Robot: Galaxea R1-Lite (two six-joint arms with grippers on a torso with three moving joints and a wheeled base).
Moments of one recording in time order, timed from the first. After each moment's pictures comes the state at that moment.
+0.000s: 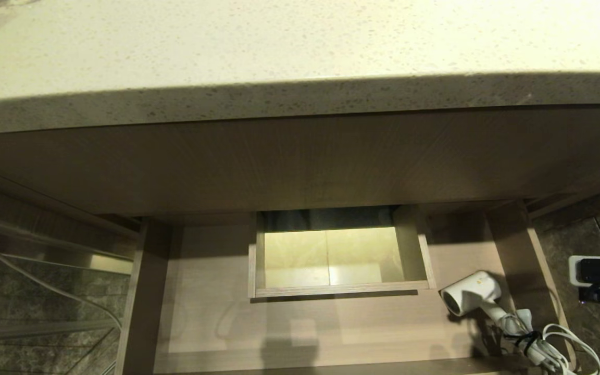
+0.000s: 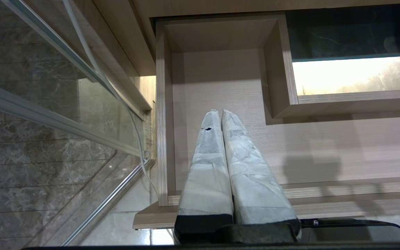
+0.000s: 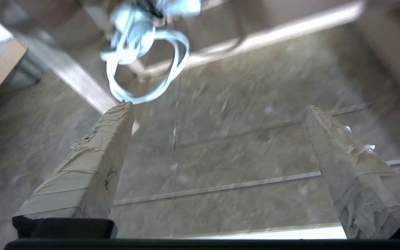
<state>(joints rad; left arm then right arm) 0.00 0.00 0.00 0.00 0.00 0.00 -0.33 1.46 -0.78 0.23 -0.04 -1.52</state>
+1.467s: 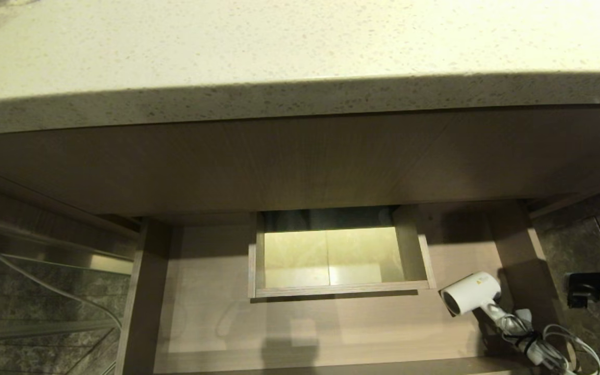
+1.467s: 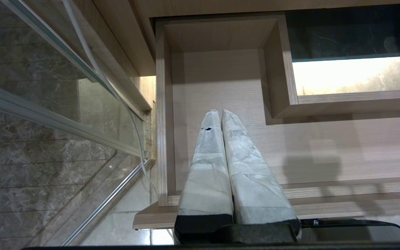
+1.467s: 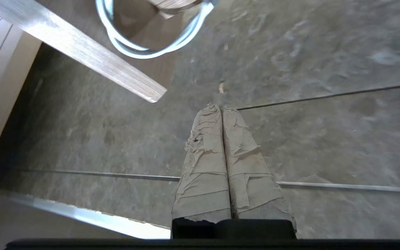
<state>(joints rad) 0.00 0.00 0.00 0.00 0.00 0.00 -0.46 1.80 -0.84 0.18 -0.25 -1.42</state>
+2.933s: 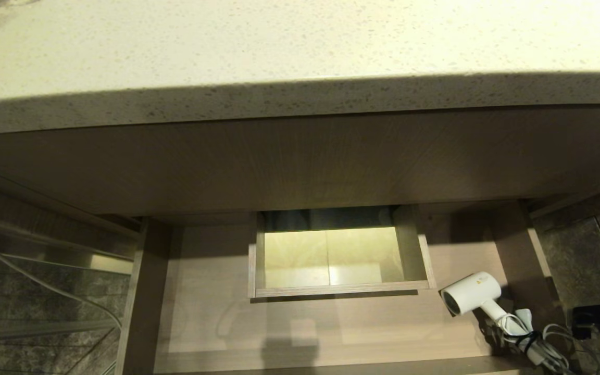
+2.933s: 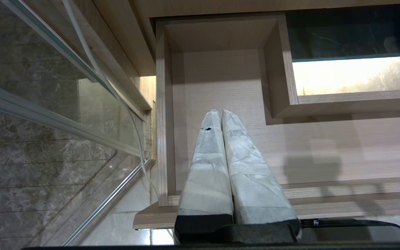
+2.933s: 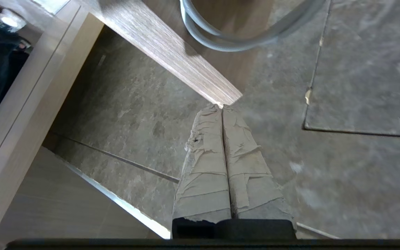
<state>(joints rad) 0.00 0.00 0.00 0.00 0.00 0.00 -0.56 1.99 -0.82 0.22 -0.24 -1.45</state>
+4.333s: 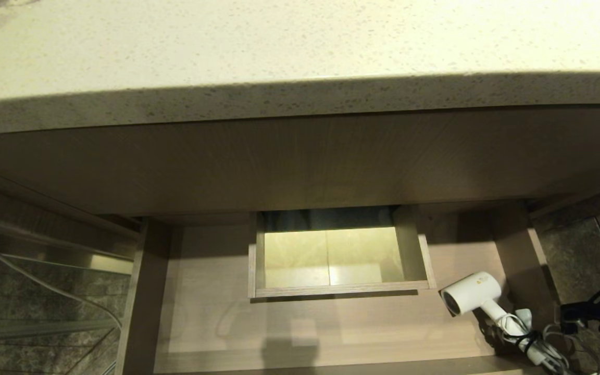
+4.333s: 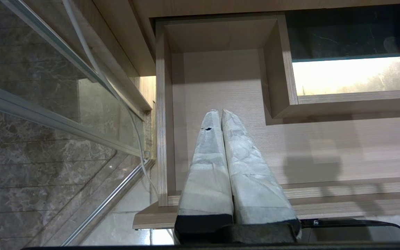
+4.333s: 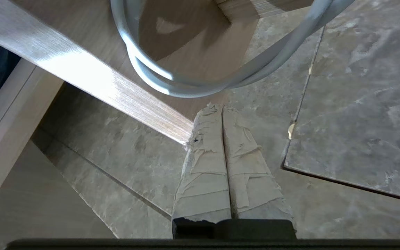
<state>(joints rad) 0.00 0.00 0.00 0.00 0.00 0.00 -0.57 2.16 -0.97 0.25 -0.24 -1.48</state>
